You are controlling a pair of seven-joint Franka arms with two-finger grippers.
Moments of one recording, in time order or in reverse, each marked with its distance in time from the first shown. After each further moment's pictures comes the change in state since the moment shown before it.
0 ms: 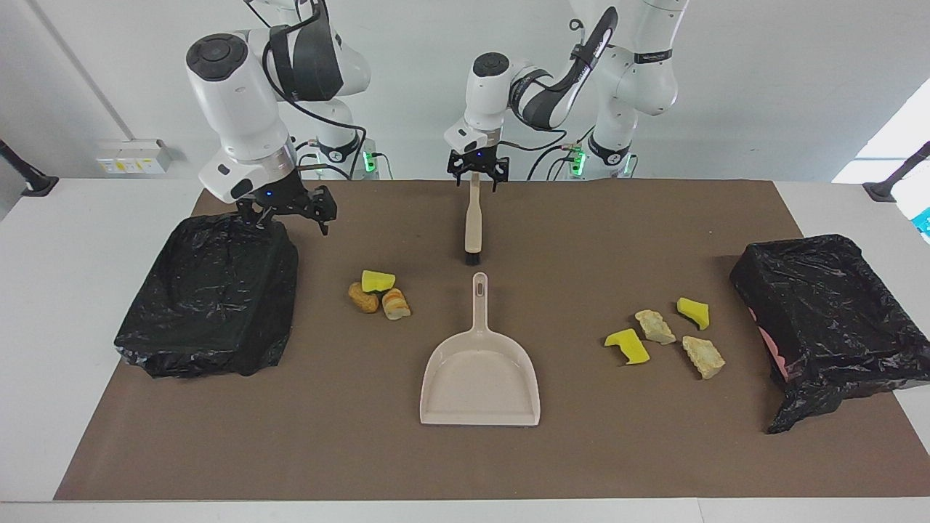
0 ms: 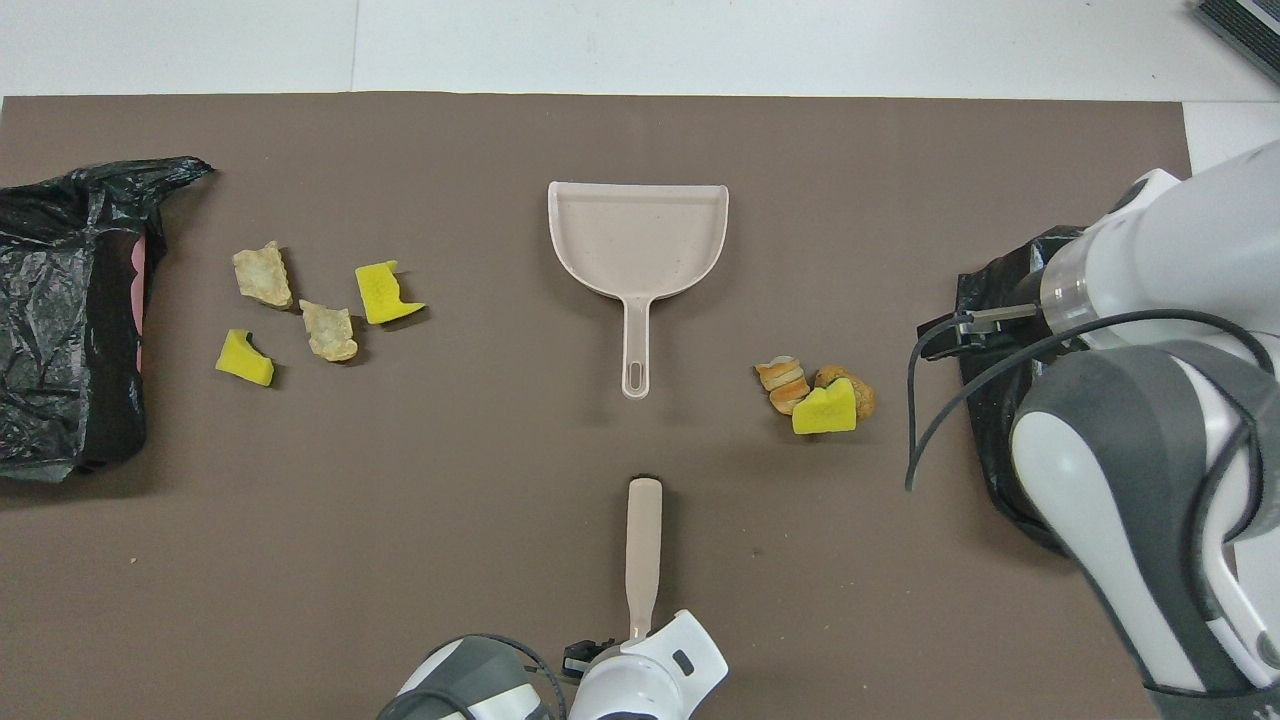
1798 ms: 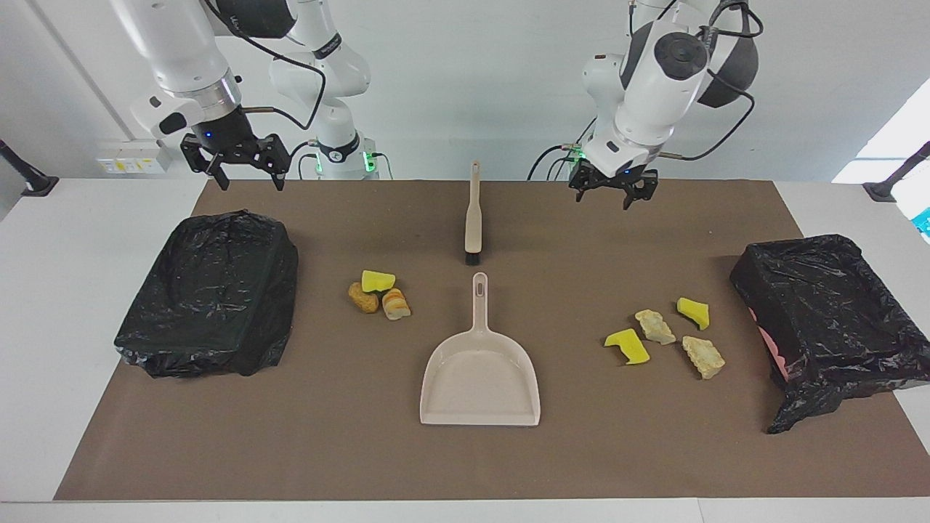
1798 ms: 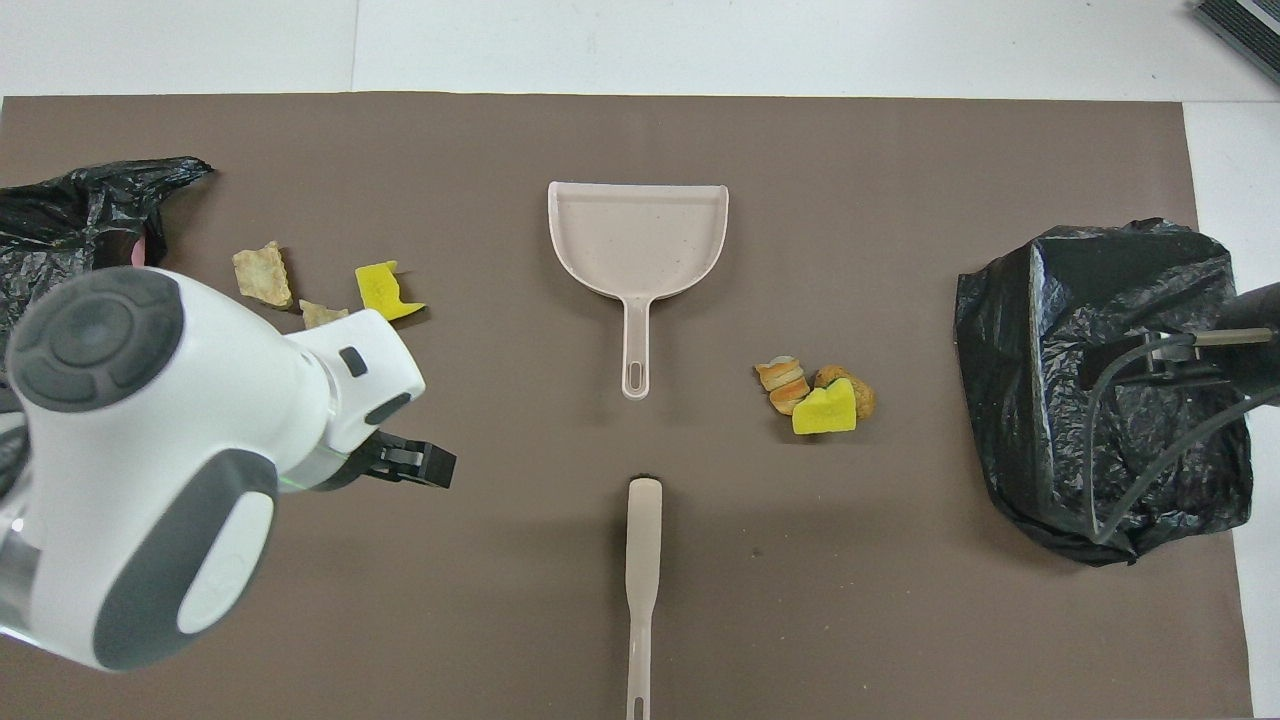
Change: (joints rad) left arm 0.636 -0.067 -0.004 0.455 0.002 -0.646 0.629; right arm -0.145 -0.125 -0.014 0.074 0.000 -0.241 -0.094
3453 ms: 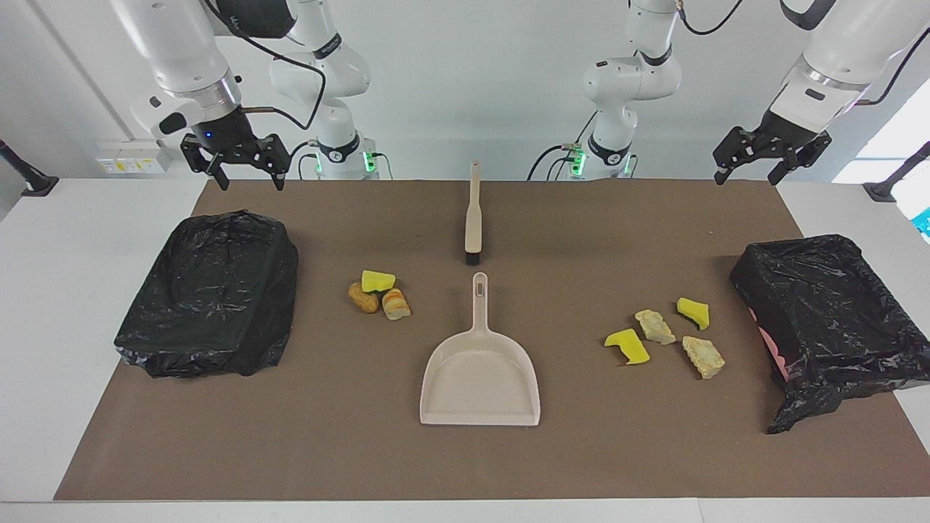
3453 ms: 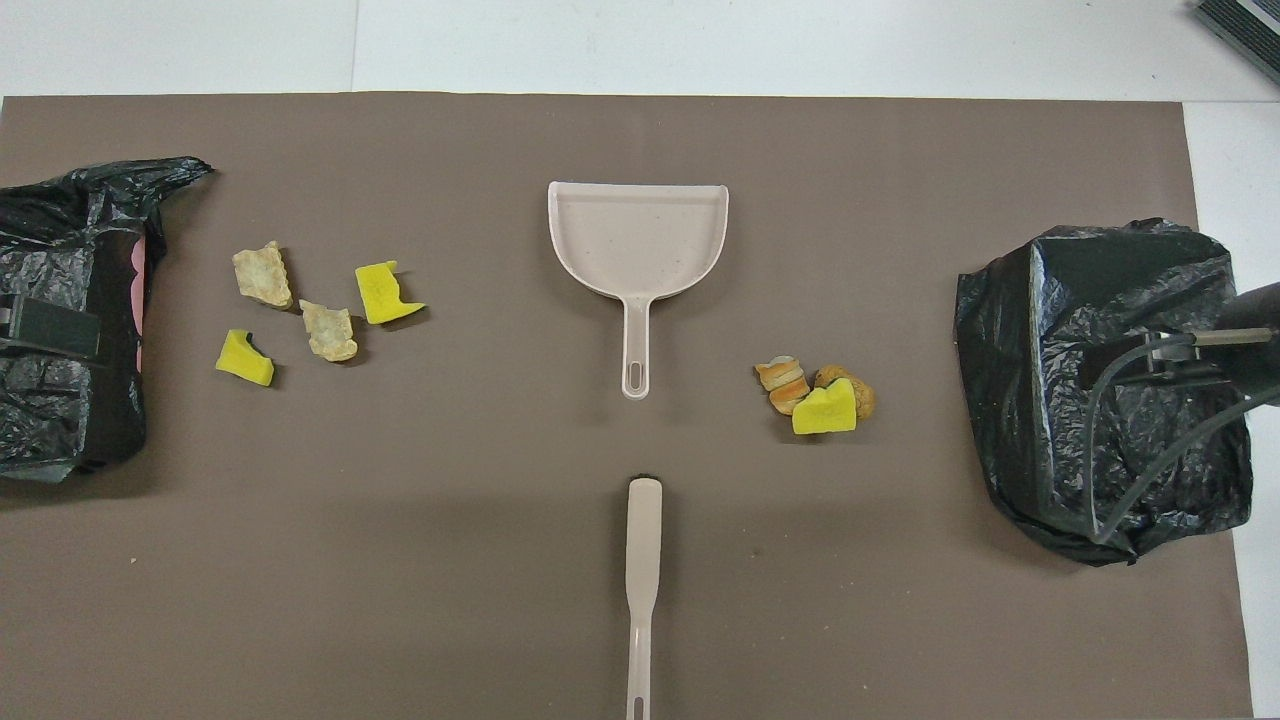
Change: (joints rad) left arm 0.405 0.113 0.016 0.470 0.055 -0.265 0.189; right arm 0.000 0.000 0.000 0.000 0.000 0.000 0.000
